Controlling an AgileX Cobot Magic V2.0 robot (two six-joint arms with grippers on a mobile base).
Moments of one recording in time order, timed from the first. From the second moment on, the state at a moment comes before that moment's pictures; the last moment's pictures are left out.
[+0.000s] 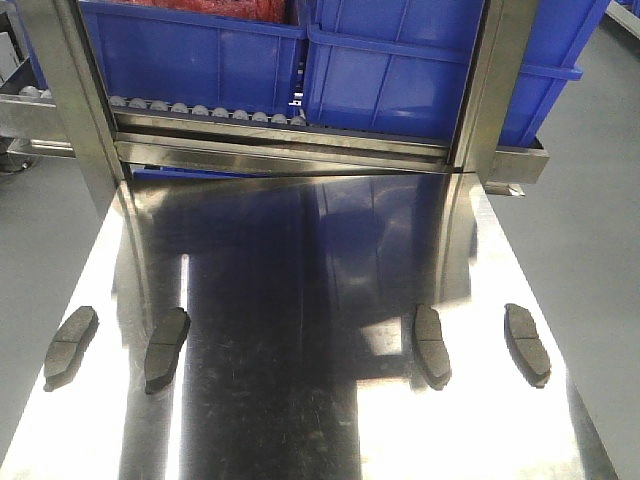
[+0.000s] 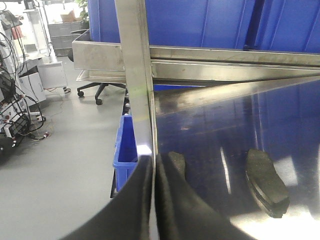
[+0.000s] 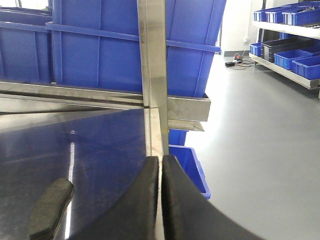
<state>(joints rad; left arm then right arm) 0.03 -0.01 0.03 -0.02 0.20 0.10 -0.03 -0.01 0.03 0.01 0.12 0.00</state>
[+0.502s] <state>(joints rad) 0.03 -0.01 0.03 -0.02 0.16 0.10 -0.03 -0.01 0.03 0.01 0.12 0.00</state>
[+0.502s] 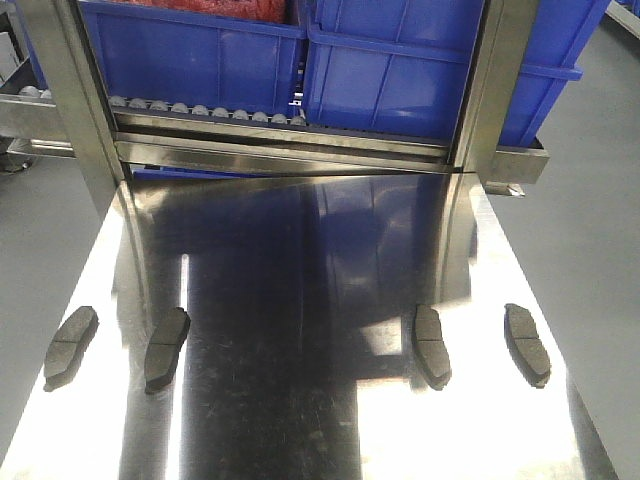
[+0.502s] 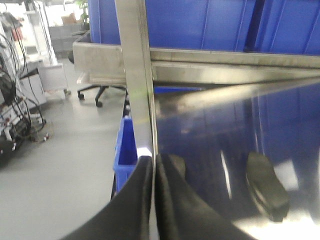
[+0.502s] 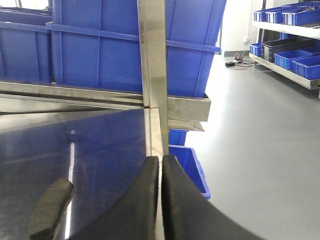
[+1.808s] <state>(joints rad) 0.03 0.66 -0.50 -0.07 0.38 0.12 -0.03 -0.01 0.03 0.01 0.12 0.00</state>
